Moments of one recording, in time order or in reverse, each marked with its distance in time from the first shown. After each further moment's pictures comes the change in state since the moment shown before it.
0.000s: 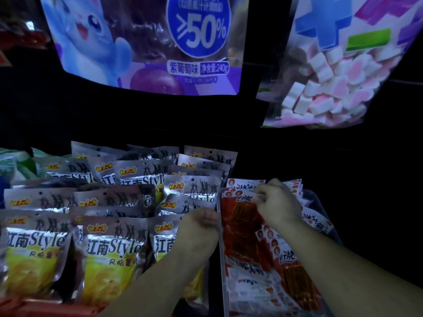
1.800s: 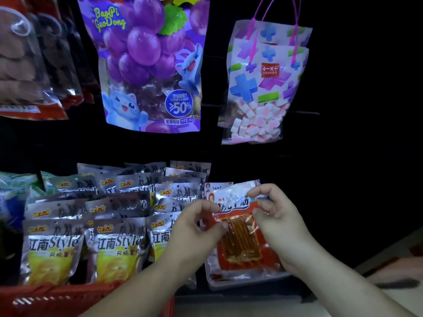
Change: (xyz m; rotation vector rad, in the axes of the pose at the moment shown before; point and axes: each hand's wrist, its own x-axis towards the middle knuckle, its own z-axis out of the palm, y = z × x) left_hand -0.147 0.072 -0.029 -0.085 -0.171 0.345; right_hand -0.175 -0.074 -0.195 0.989 -0.036 0.096
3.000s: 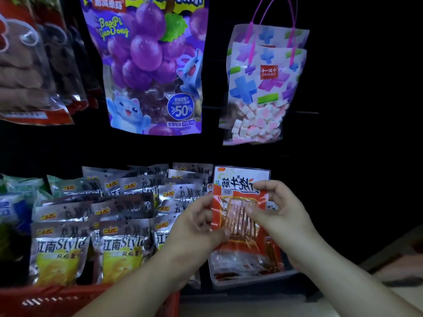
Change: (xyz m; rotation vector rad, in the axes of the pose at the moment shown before) left_hand -0.013 0.028 -0.010 -0.179 -0.189 -0.155; right_hand -0.003 -0.010 -0.004 -0.043 0.060 -0.011
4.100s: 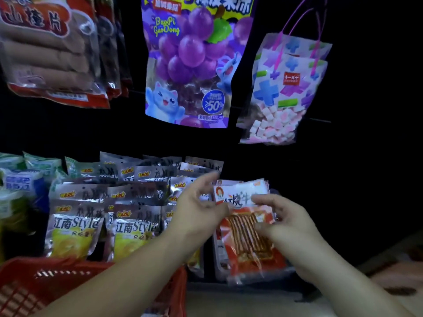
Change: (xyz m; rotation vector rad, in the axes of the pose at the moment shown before) left_hand -0.017 0.017 -0.022 0.045 0.211 0.196; right_hand -0.036 -0.019 0.020 -0.148 -0.096 0.098
